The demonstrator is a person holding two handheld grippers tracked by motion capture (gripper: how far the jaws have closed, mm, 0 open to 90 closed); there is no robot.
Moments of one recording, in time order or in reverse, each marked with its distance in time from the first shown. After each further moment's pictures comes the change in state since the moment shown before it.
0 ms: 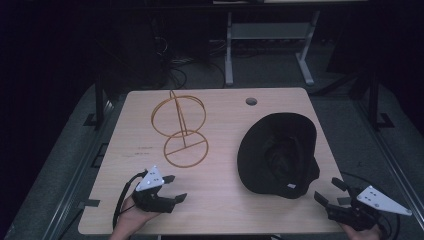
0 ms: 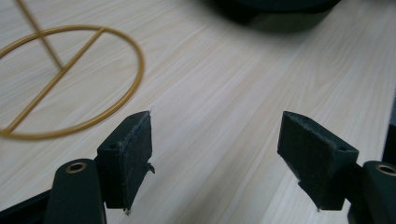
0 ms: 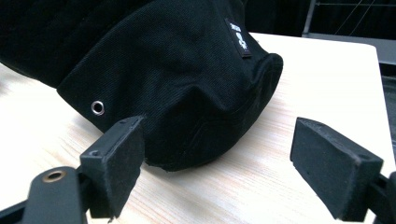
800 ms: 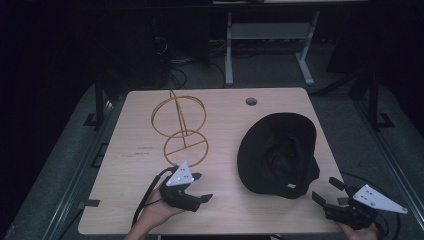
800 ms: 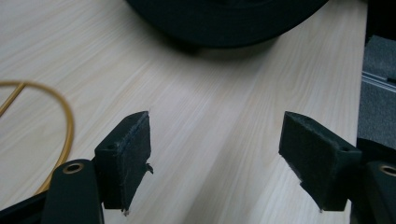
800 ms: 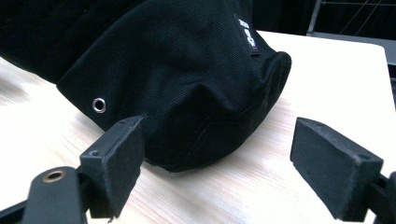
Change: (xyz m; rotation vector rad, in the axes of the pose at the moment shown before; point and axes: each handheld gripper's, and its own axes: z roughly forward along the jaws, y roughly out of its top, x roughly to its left) left arm -0.032 0.044 0.044 0.012 -0.107 0.105; right arm 0.002 0.000 0.005 0.012 0.010 -0.026
